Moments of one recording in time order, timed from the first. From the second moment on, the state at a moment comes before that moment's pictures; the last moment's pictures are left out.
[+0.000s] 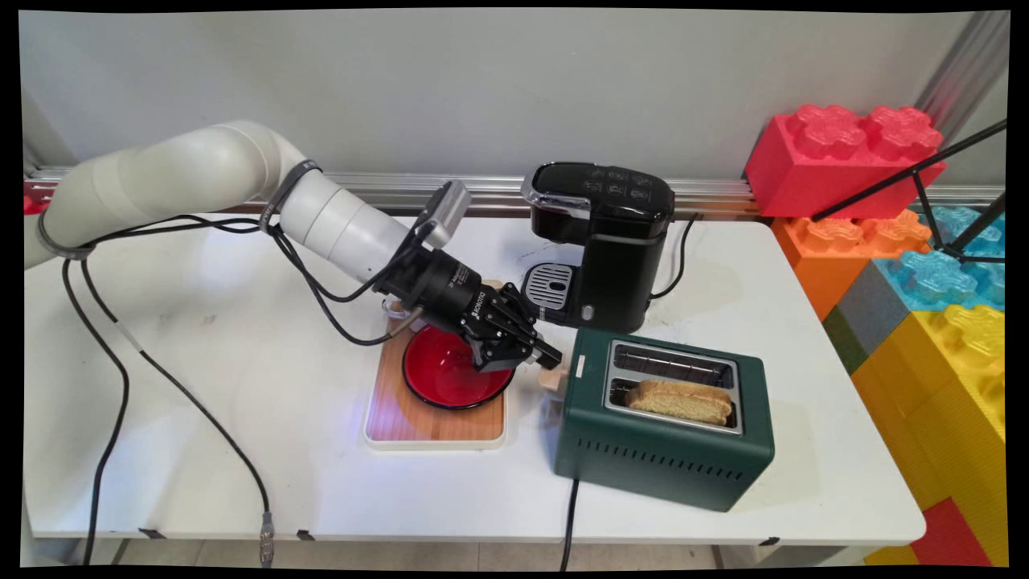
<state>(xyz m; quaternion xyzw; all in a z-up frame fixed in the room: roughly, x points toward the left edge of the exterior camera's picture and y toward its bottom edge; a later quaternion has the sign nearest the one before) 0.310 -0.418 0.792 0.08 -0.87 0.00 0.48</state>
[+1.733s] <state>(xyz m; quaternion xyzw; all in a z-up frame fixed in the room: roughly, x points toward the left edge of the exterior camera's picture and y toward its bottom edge) 0.296 -0.421 0.775 0.09 -0.89 -0.01 0.45</state>
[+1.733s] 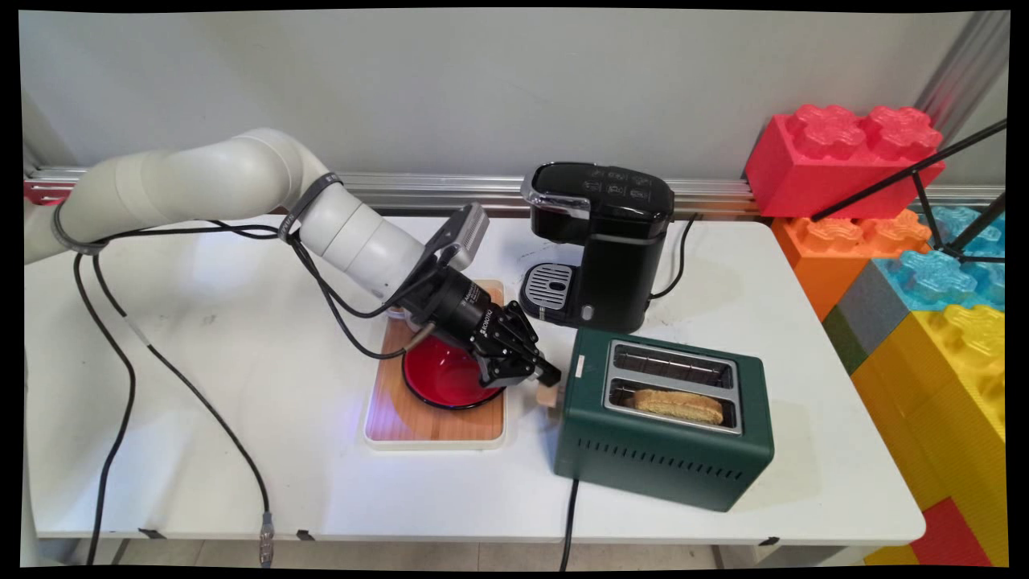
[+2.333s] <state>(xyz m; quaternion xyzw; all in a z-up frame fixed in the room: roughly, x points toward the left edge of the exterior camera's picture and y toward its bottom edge) 0.299 -0.419 0.771 0.09 -0.89 -0.01 0.44</state>
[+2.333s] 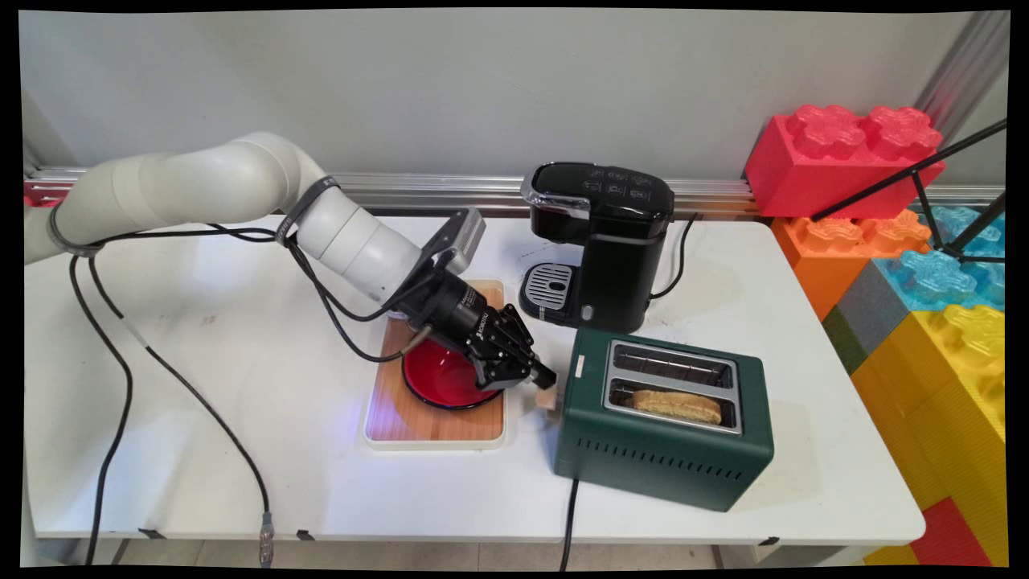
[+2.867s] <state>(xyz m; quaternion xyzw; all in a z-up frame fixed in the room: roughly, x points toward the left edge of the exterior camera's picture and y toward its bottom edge) 0.300 -0.417 0.768 0.09 -0.89 -0.01 0.44</state>
